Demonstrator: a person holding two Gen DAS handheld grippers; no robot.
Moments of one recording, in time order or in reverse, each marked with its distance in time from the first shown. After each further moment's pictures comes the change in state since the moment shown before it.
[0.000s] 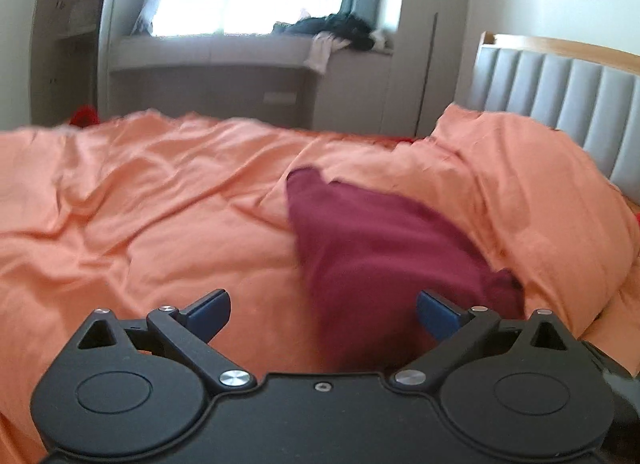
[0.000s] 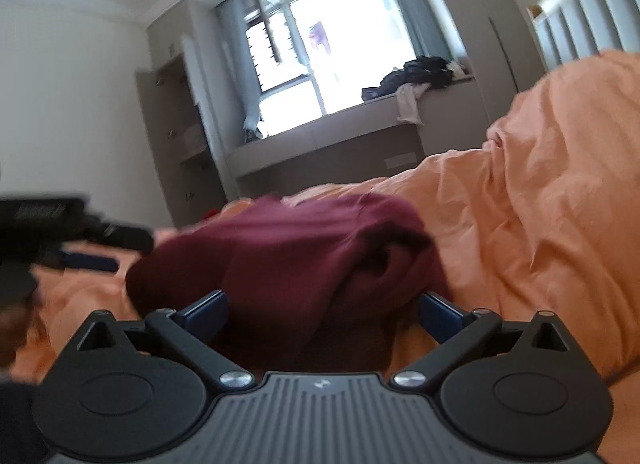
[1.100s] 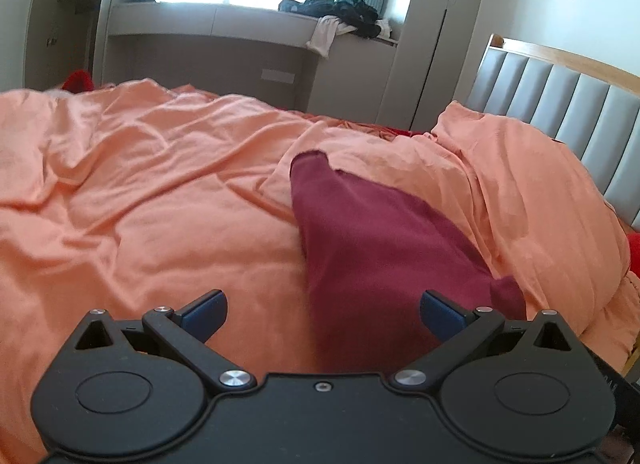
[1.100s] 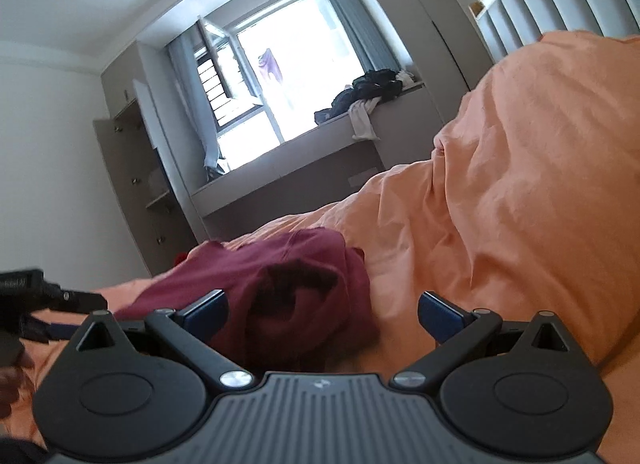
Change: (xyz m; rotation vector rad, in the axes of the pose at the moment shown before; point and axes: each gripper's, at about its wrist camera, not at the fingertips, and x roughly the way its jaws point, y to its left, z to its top) left arm 0.019 0.022 0.012 -0.071 0.036 -0.052; right arm -0.004 -0.059 0.020 0.208 -0.084 -0.067
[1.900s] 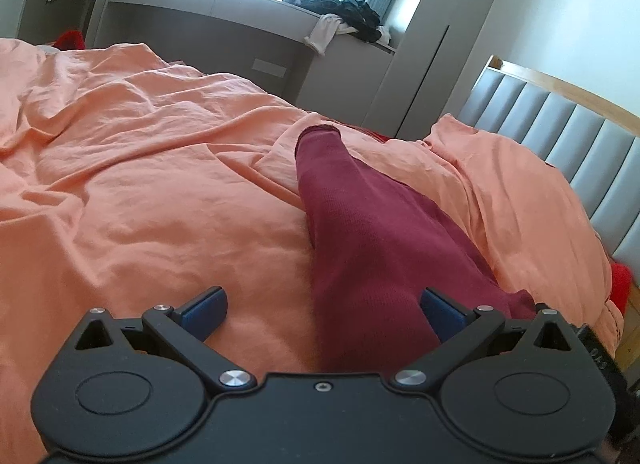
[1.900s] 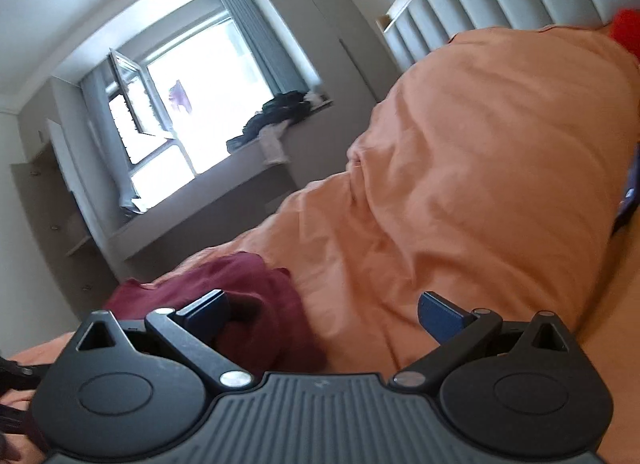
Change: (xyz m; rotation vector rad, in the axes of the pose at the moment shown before) left arm 0.041 0.032 -0.023 -0.121 -0.008 -0.109; right arm 0.023 0.006 -0.016 0.117 -0.098 -0.279
